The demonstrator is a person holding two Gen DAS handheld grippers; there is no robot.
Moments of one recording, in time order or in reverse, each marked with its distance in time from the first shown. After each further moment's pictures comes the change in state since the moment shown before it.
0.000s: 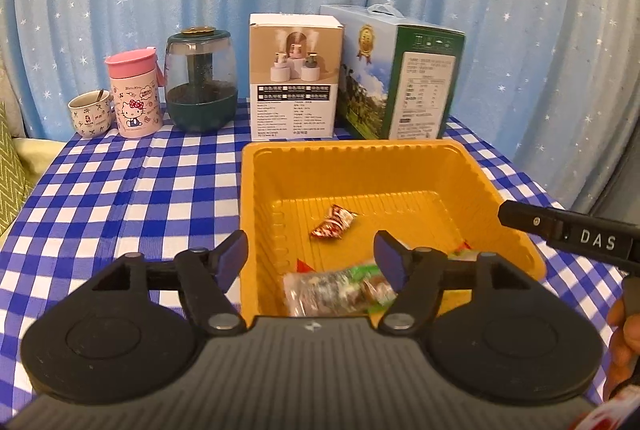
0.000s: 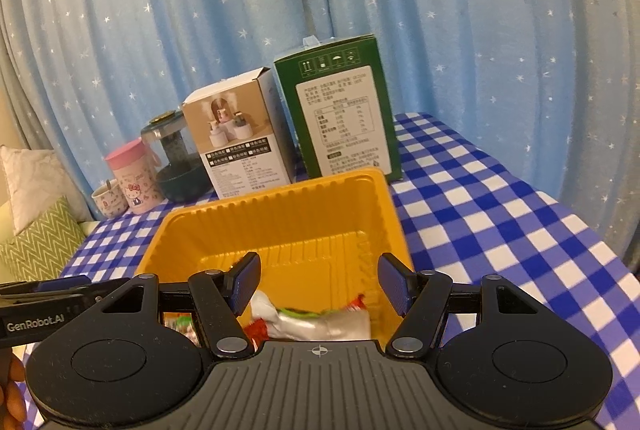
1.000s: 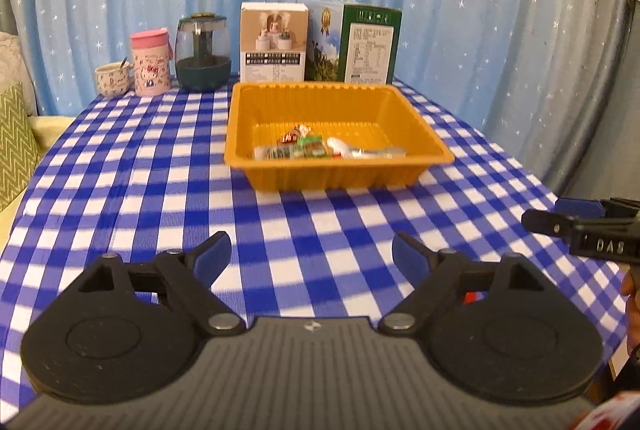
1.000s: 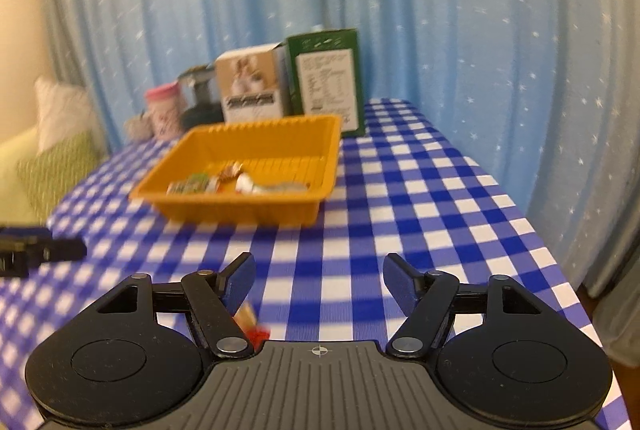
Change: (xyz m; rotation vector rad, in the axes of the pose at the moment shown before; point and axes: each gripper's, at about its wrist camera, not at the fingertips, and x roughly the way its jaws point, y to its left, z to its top) left arm -0.128 -0.040 -0.110 -0.002 -0.003 -0.019; right arm -0.148 -0.044 -0.088 -0.204 0.038 0.028
